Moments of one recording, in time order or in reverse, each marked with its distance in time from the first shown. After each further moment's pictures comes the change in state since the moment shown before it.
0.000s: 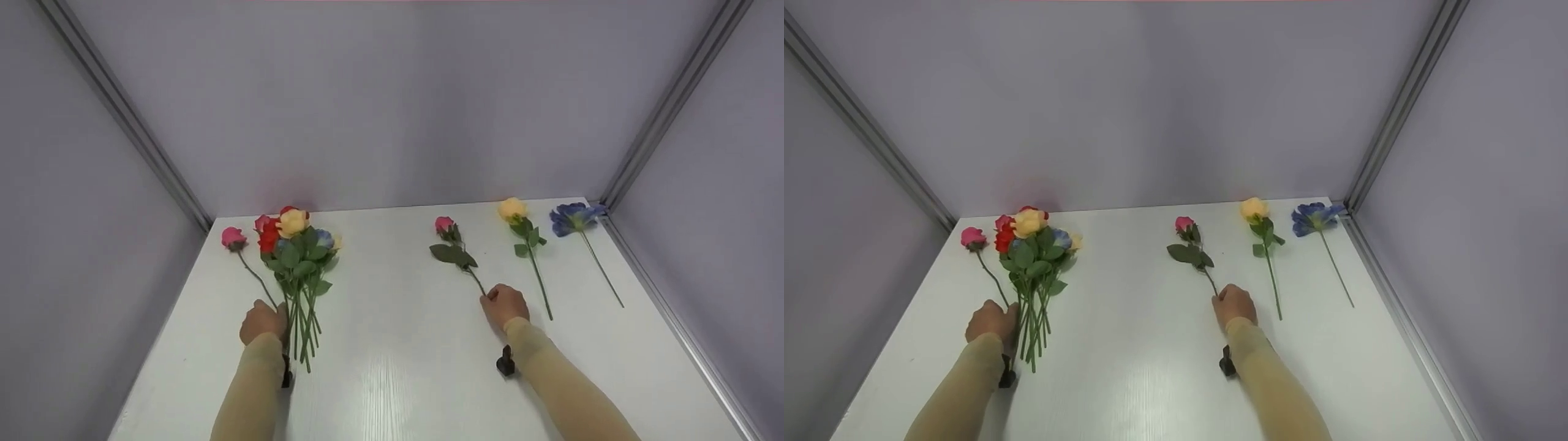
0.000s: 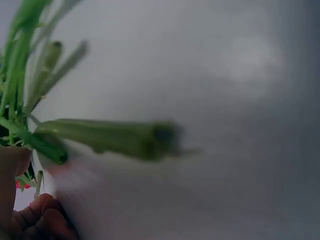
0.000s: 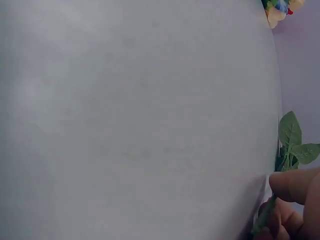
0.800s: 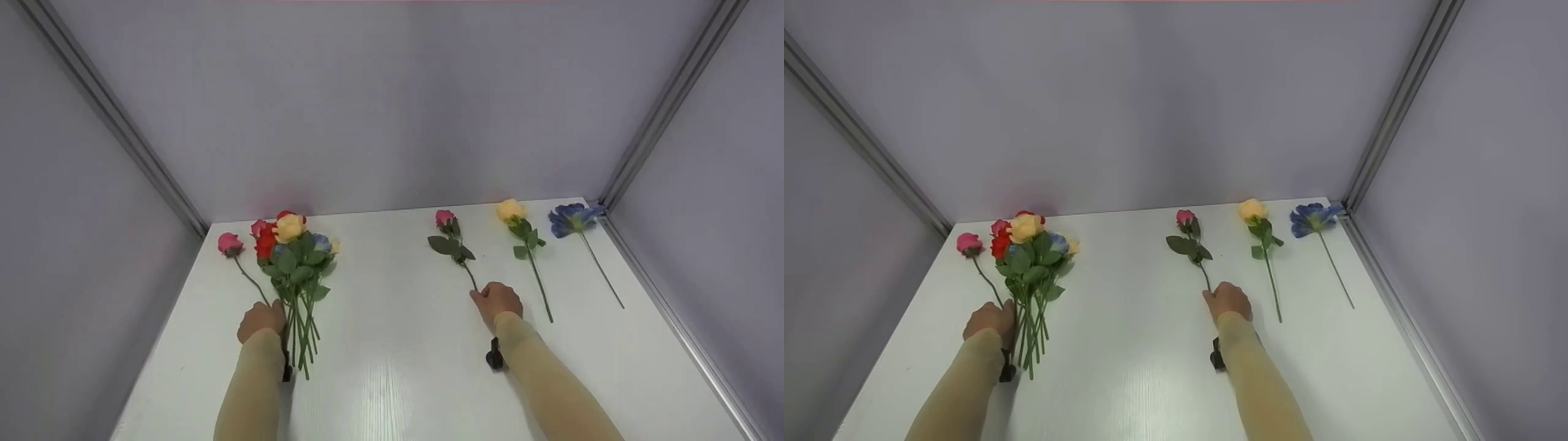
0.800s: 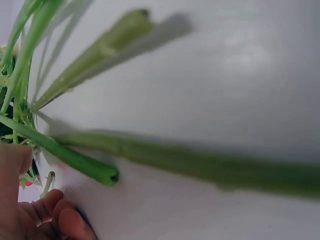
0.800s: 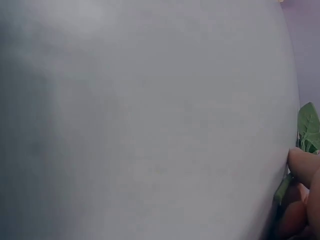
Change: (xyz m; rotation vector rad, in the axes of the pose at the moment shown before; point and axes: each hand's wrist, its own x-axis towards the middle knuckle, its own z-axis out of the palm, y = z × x) left_hand 0.013 0.011 -0.008 0.036 -0.096 -0.037; right_hand 0.014 -0.010 0.011 -0.054 -0.025 0.058
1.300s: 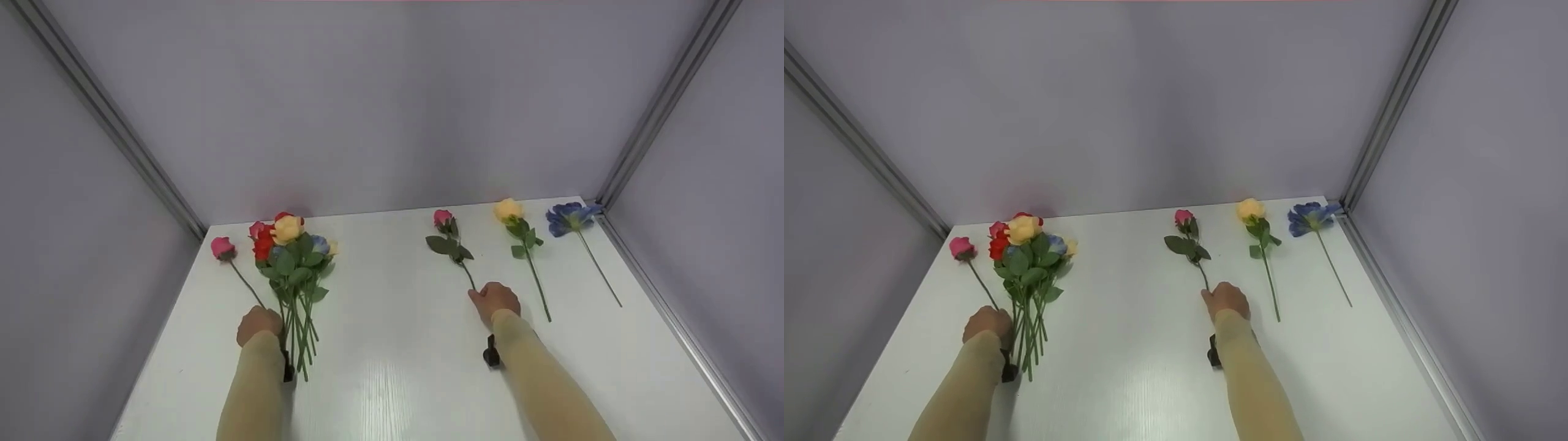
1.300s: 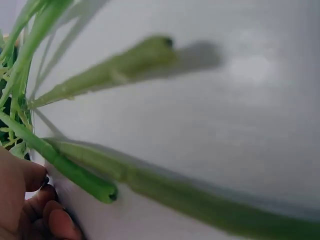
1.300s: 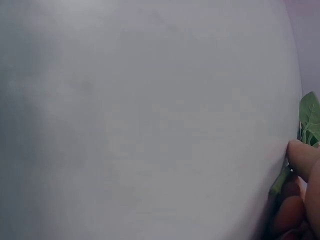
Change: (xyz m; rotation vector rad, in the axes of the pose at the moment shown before) left_hand -0.001 0.000 0.000 -0.063 -0.017 -0.047; right_hand 0.000 -0.003 -0.003 -0.012 -0.037 0.036
